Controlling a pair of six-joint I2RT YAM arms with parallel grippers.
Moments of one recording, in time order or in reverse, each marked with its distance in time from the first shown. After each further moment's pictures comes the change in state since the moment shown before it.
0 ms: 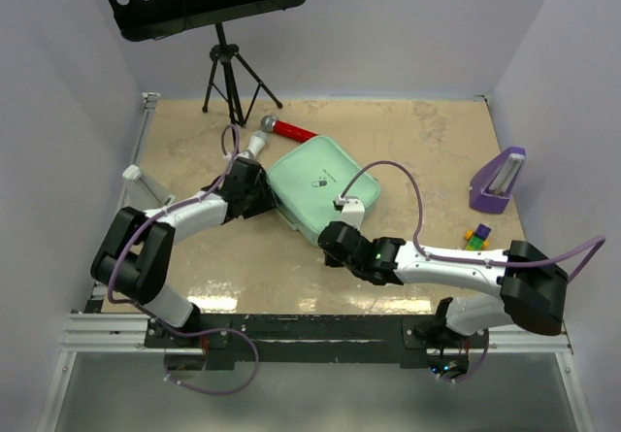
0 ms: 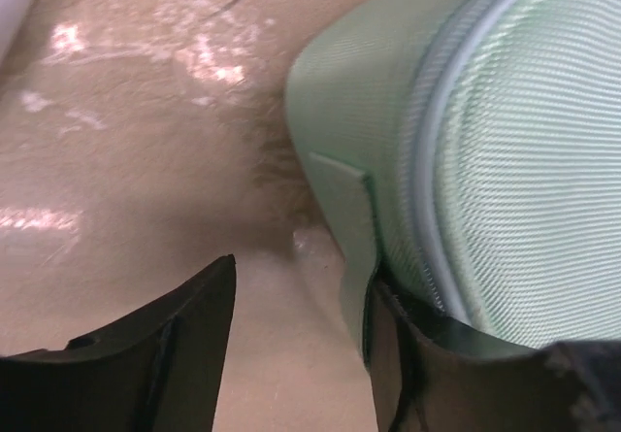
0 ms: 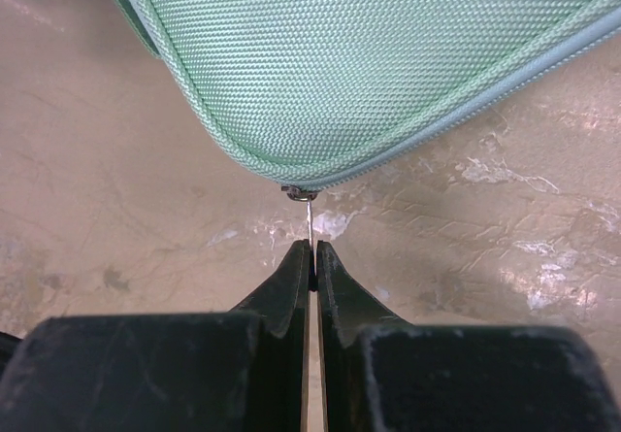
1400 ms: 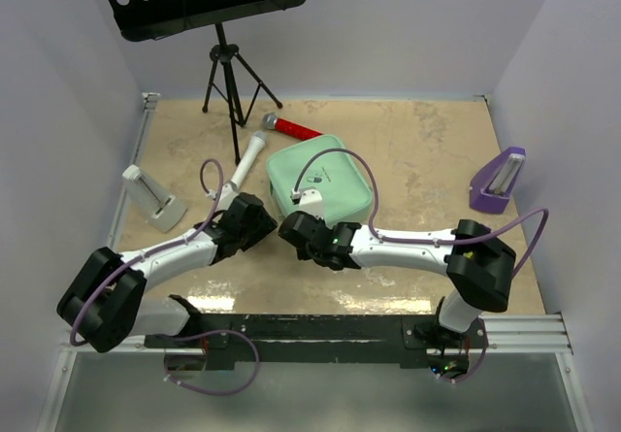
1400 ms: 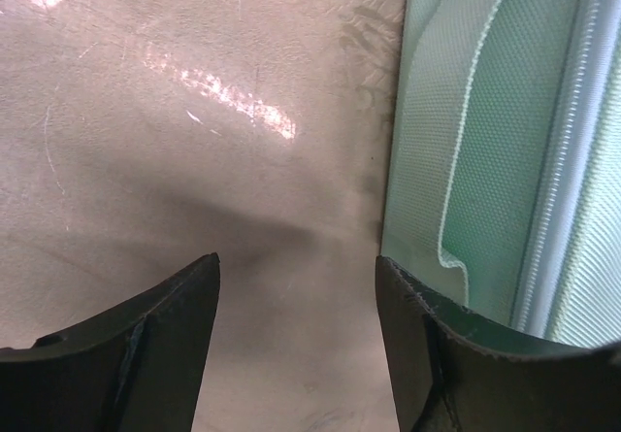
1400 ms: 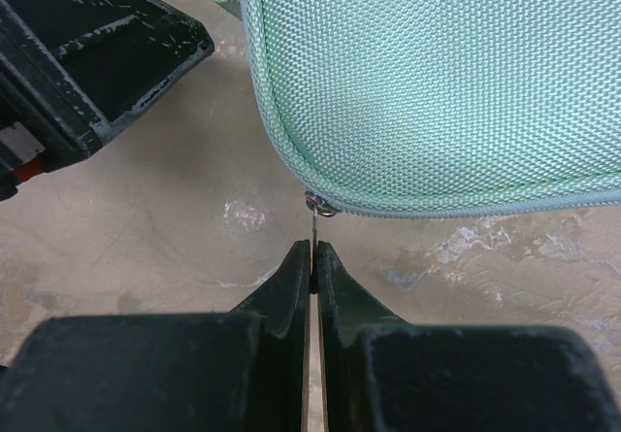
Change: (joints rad) left arm -0.164 -0.309 -0.302 0.002 -0.225 -0.407; right arm 0.034 0.319 0.330 -0.101 0.004 -0.166
